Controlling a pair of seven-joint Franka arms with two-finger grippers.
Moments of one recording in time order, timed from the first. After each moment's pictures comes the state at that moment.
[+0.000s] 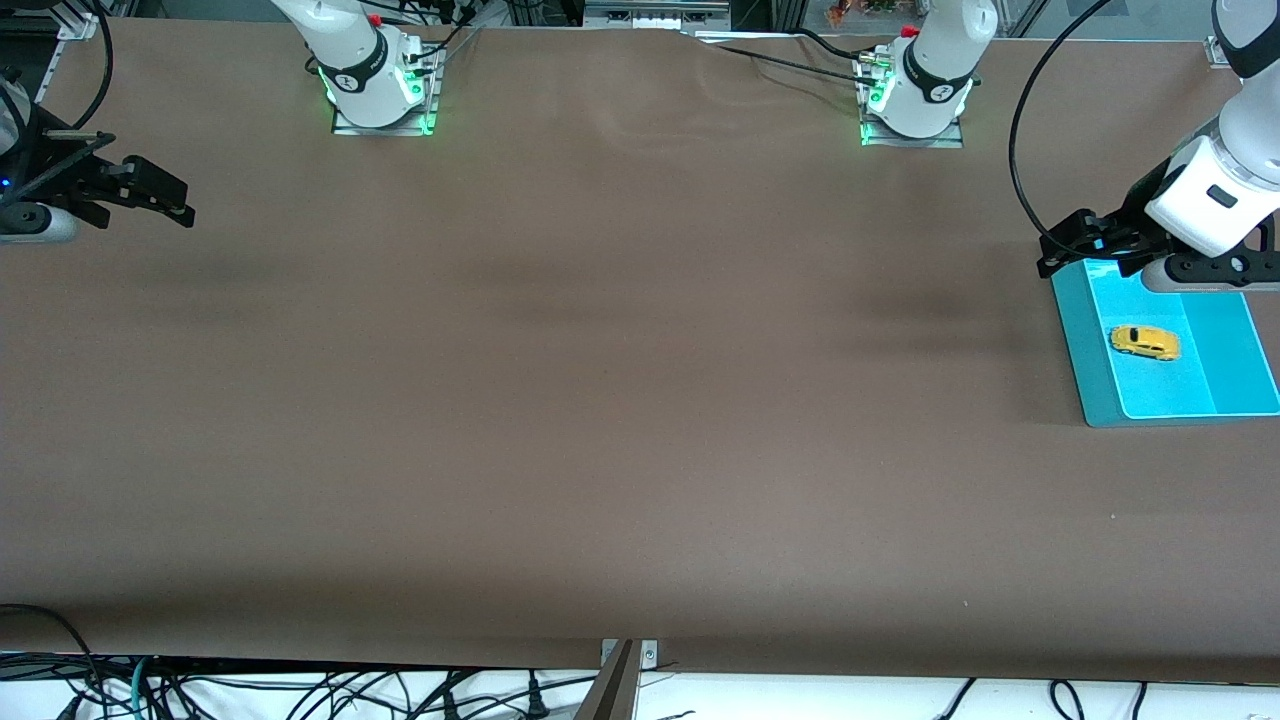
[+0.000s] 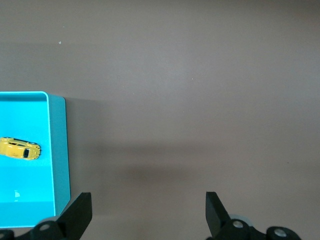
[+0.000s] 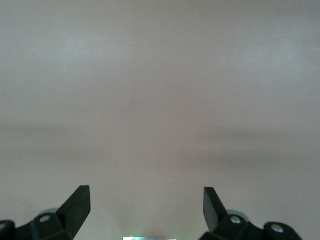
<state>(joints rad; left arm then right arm) 0.02 -0.05 -0.05 -1.77 -0.04 1.73 -0.08 -0.18 -0.07 0.16 -1.72 0.02 1.58 -0.04</state>
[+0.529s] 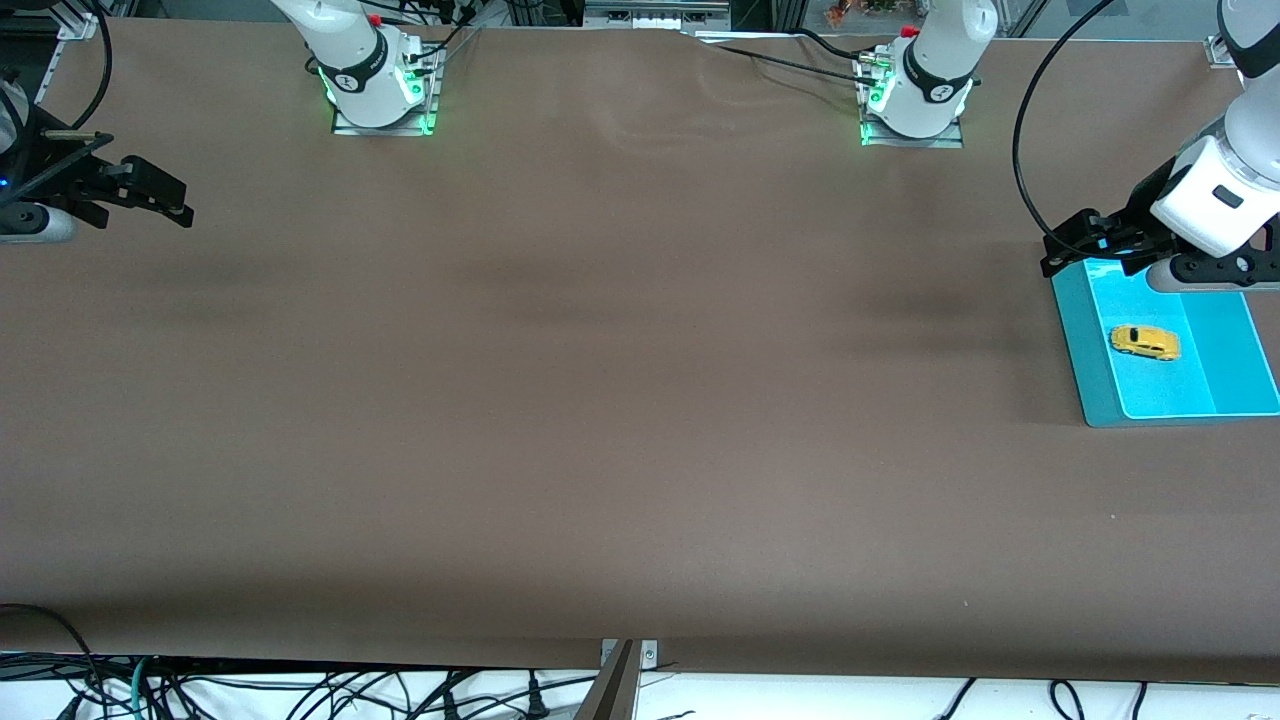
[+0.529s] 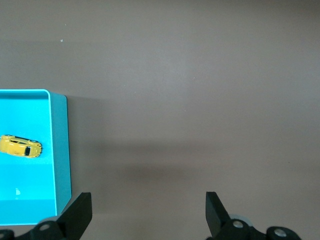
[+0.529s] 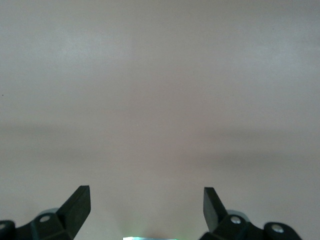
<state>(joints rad) 0.02 -0.04 -0.05 -1.77 -0.04 1.72 -0.08 -0.18 -0.07 0.16 -1.72 0.02 1.58 -0.04</state>
